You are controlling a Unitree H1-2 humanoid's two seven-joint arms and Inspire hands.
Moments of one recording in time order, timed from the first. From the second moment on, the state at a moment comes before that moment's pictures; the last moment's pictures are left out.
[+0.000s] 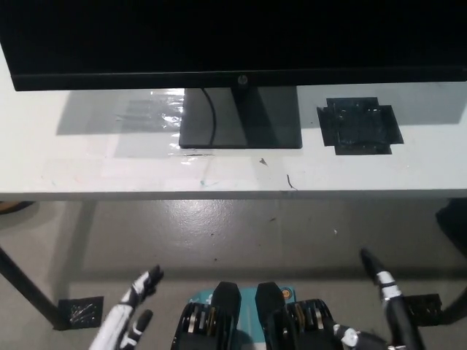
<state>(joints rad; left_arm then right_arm) 0.15 0.27 -0.17 -0.04 0.09 -0.40 0.00 0.12 -0.19 0.25 0.03 -0.10 -0.38 -0.18</state>
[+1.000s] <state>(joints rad) -0.22 0.64 0.40 -0.11 -0.12 -0.41 -0.03 -0.29 -0.46 -0.11 -0.05 0.08 -0.37 -0.13</state>
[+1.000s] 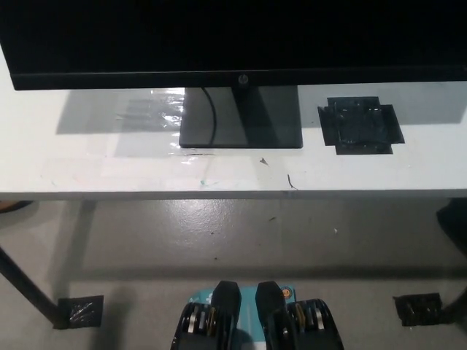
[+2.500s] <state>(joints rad) -0.88 0.80 0.00 0.79 0.08 -0.22 -0.24 -0.99 -0.57 0.04 0.97 0.15 -0.20 0.43</state>
